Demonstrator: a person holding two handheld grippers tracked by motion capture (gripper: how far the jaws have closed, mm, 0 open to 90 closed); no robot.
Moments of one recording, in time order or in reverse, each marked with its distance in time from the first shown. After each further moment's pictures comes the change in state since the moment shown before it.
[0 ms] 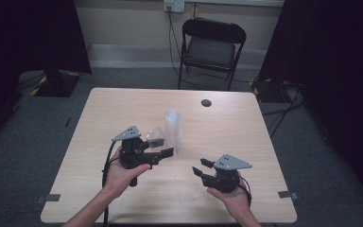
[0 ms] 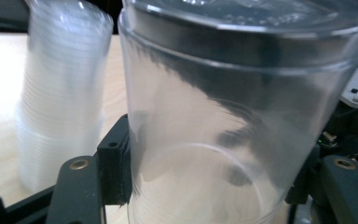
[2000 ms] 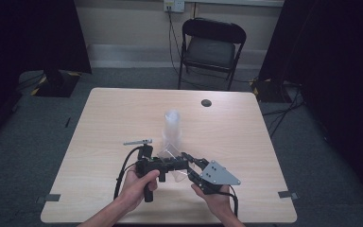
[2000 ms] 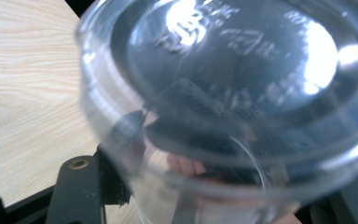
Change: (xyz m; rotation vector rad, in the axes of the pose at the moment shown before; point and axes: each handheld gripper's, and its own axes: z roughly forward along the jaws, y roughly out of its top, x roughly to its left) left arm -0.008 -0.034 0.036 0.016 -0.346 -0.385; right arm 0.041 0.015 0.017 -0.377 -0.045 -0.244
